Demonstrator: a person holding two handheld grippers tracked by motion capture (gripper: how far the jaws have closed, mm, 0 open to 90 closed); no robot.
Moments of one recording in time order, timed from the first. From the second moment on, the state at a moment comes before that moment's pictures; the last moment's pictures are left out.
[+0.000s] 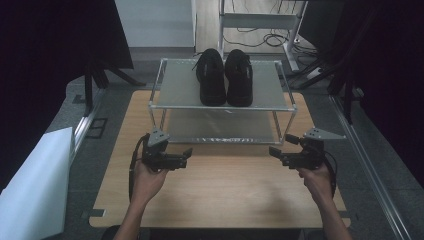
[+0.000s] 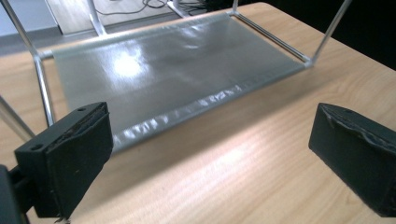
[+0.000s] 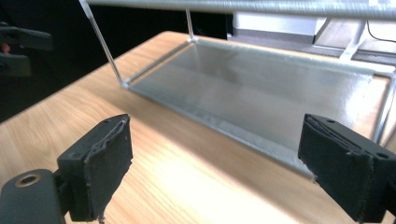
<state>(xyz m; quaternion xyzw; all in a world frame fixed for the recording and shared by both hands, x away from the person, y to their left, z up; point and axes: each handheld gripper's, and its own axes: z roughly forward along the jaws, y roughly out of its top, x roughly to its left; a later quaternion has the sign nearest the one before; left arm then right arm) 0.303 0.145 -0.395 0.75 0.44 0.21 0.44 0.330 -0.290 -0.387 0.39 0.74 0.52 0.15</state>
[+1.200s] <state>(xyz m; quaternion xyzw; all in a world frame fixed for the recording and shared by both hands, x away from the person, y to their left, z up) 0.269 0.124 -0.515 0.83 0.41 0.19 0.33 0.301 -0.277 -0.510 0.37 0.84 0.35 0.16</state>
